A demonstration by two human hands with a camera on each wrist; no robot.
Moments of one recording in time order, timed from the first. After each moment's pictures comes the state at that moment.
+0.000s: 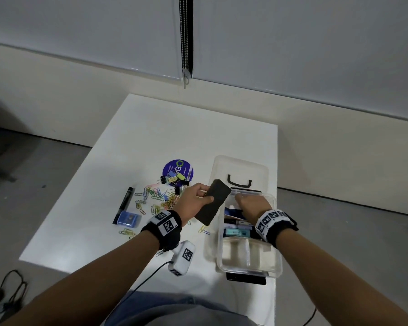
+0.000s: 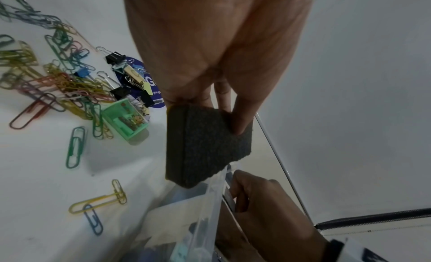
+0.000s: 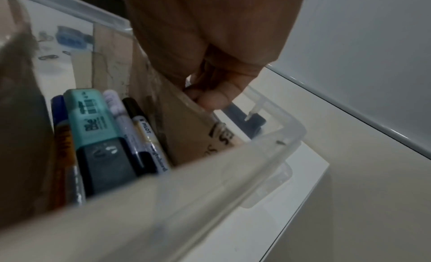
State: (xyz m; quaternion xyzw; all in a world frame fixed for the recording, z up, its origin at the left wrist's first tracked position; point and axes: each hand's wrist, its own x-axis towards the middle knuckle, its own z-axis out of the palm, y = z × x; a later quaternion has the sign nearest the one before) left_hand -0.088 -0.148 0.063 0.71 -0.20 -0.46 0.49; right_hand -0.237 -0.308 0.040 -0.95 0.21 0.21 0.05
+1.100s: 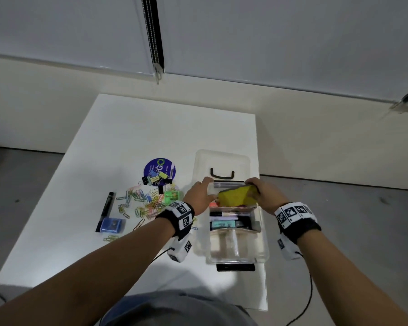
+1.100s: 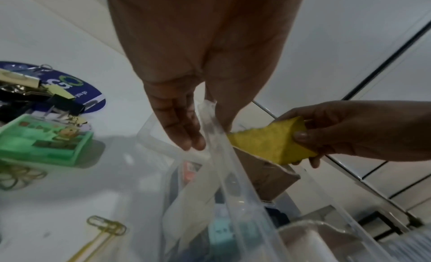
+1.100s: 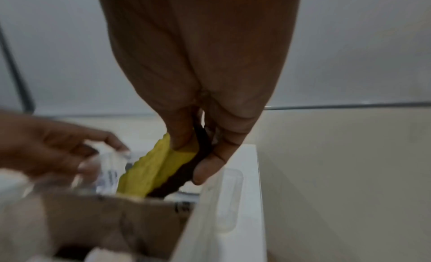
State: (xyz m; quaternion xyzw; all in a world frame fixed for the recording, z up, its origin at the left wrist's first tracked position) left_hand -0.112 -0.204 0.024 0.79 -0.45 -0.35 0.24; right_hand -0.296 -0.345 0.074 -0.86 0.40 0.08 0.31
